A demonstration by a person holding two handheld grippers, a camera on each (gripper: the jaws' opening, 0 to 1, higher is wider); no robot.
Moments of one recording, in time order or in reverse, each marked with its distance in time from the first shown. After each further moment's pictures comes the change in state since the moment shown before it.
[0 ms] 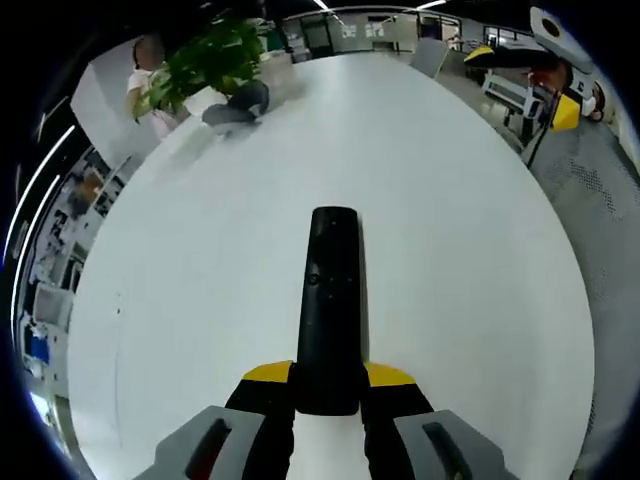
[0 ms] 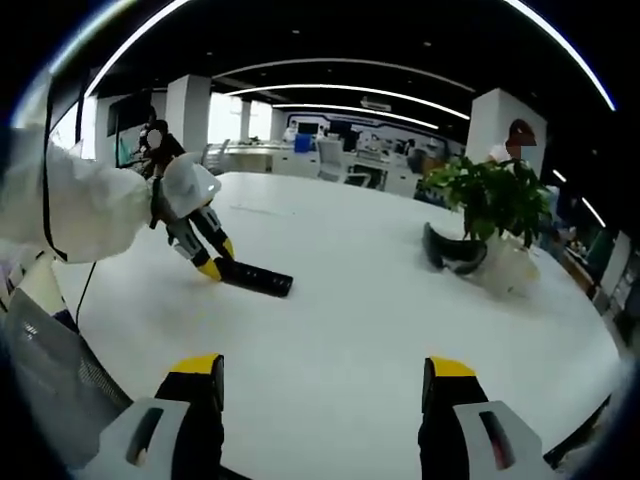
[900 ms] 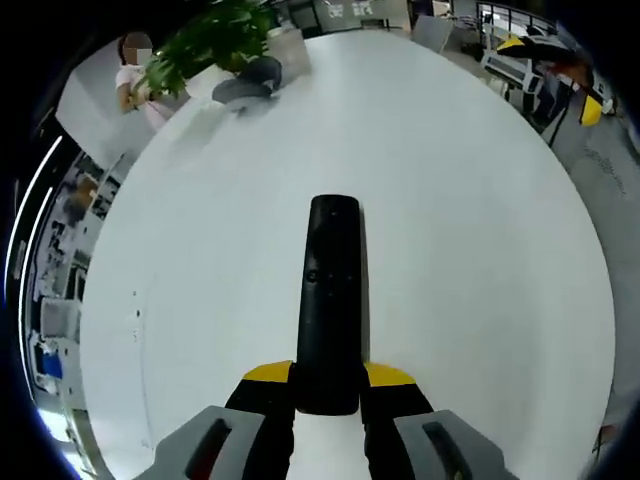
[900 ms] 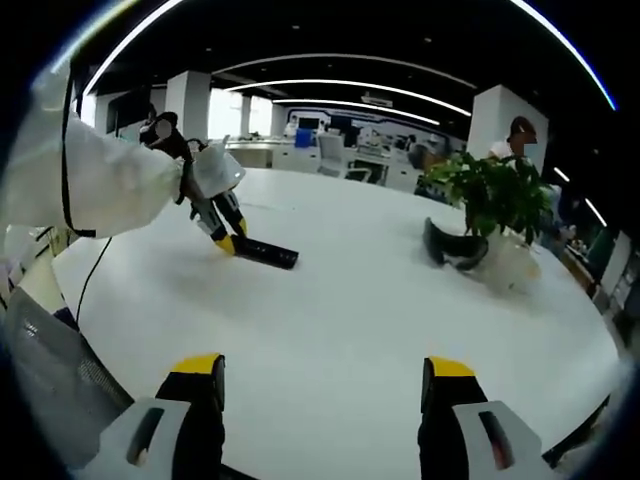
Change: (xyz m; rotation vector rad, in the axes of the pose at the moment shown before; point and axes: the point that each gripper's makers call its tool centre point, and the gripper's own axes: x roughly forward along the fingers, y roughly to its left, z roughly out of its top) left arm 0.005 0.065 -0.015 0.059 0.101 0.014; right arm 0.002 0.001 -0.002 0.000 0.015 0.001
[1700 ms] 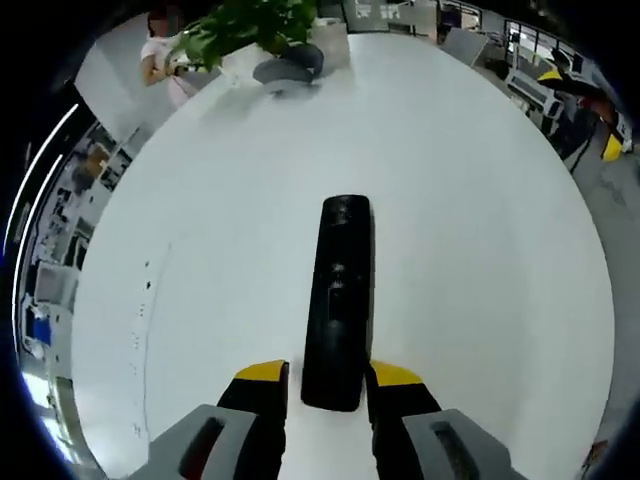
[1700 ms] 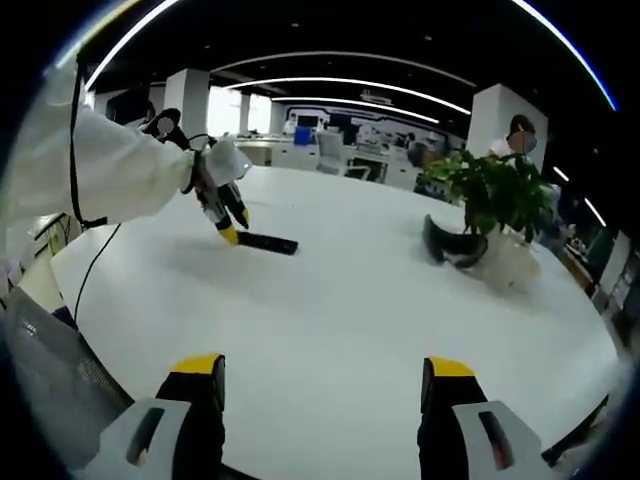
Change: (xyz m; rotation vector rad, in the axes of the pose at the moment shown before) left arm 0.001 0.026 -0.012 -0.184 -0.025 0.031; right arm 0.001 -0.002 -0.003 -0.001 0.013 -0.005
